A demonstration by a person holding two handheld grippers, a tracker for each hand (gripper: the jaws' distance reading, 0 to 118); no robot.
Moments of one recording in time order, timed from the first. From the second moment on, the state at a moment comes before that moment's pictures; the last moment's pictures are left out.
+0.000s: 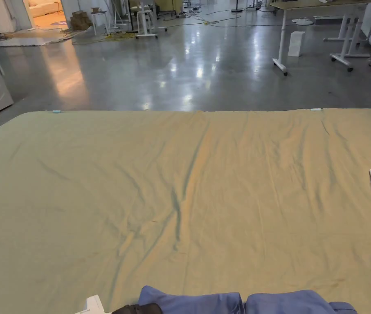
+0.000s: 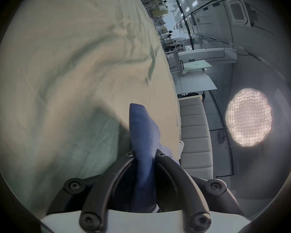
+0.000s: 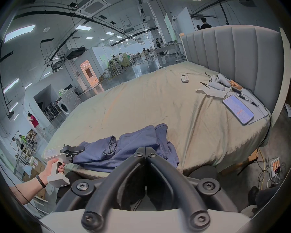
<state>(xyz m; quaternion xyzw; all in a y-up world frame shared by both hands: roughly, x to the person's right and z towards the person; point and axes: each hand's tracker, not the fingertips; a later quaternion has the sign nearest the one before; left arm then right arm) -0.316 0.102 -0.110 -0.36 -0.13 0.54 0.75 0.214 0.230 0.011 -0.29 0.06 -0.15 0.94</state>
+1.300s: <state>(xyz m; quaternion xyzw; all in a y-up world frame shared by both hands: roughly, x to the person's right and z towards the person) -0.155 0.136 -0.185 -0.36 -0.21 0.43 0.80 0.271 0.200 0.038 -0.27 0.02 -0.18 0.95</state>
